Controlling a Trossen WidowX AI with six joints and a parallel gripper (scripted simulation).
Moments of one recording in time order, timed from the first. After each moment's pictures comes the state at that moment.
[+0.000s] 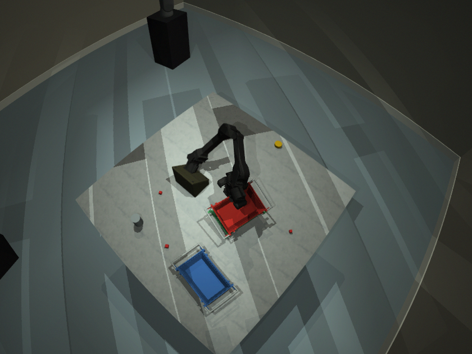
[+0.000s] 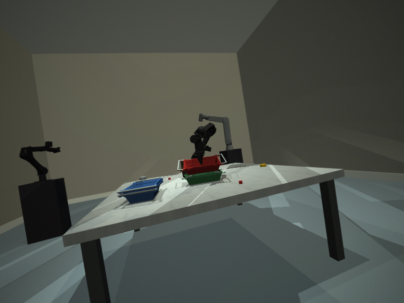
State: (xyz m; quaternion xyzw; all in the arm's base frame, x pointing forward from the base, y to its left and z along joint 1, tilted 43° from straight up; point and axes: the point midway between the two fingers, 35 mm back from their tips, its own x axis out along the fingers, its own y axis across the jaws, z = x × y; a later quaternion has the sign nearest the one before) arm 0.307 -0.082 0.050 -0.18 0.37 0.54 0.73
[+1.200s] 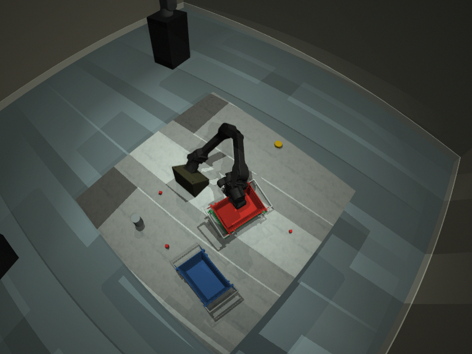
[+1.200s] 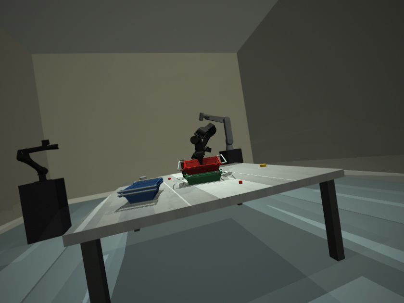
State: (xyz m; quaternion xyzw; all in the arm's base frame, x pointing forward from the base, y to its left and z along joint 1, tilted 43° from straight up) arm 0.305 -0.077 0.046 -0.18 0.37 0.54 0.73
